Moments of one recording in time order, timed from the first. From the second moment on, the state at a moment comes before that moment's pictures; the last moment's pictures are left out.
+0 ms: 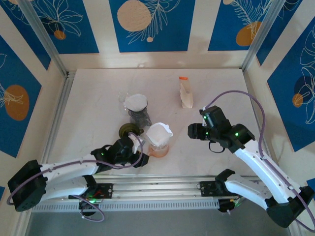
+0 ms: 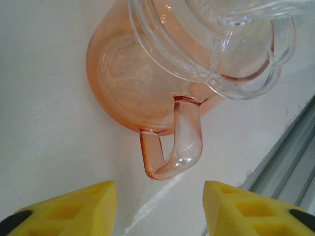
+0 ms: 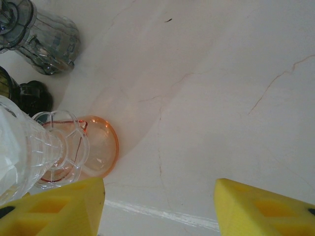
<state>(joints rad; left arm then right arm) -0.96 1.05 0.39 -0.11 0.13 -0.48 0.57 0.90 0.97 -1.00 0.06 0.53</state>
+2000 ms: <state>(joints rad) -1.02 1.43 0.50 0.23 0.06 -0.41 0.49 0.82 0.92 -1.01 -0.01 0.50</state>
